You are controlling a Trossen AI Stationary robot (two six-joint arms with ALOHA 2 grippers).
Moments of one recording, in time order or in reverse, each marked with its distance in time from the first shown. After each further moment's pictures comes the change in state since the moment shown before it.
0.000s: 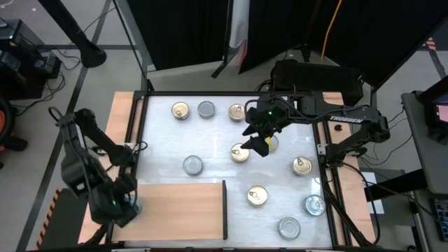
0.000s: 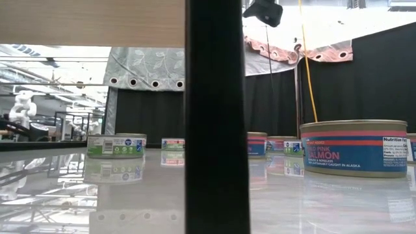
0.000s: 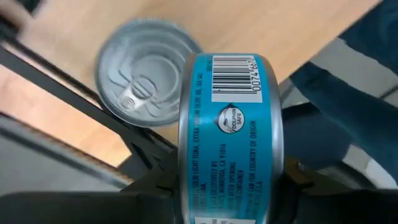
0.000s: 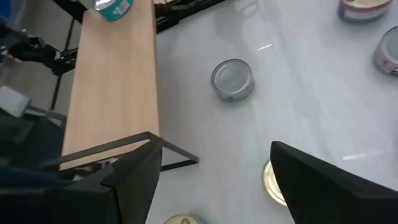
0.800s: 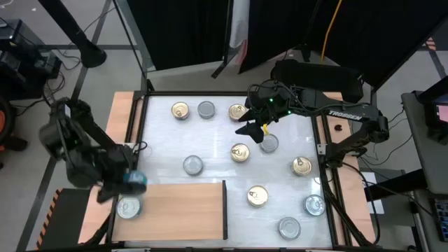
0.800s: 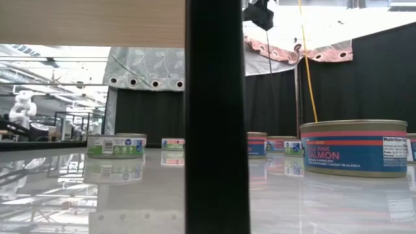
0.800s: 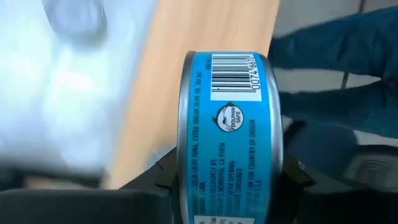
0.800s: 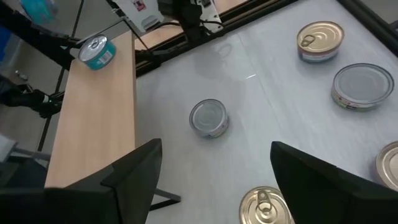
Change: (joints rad) left arm 0.100 -0.177 0.156 -0.103 -0.344 0.708; right arm -0.102 0.001 0.000 0.108 0.004 0.000
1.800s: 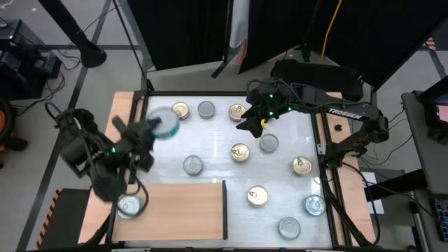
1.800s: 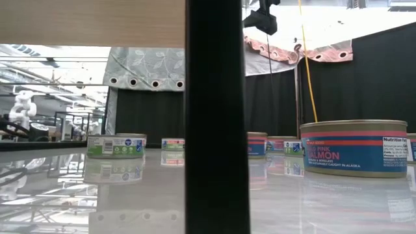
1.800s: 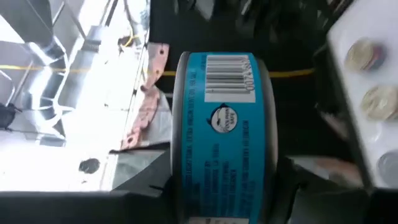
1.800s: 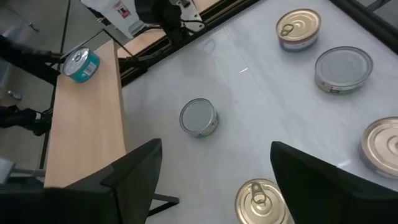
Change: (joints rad) left arm 0.095 0.214 0.108 0.166 -1.367 1.648; right arm -0.049 0.000 0.000 -0.027 0.007 0.074
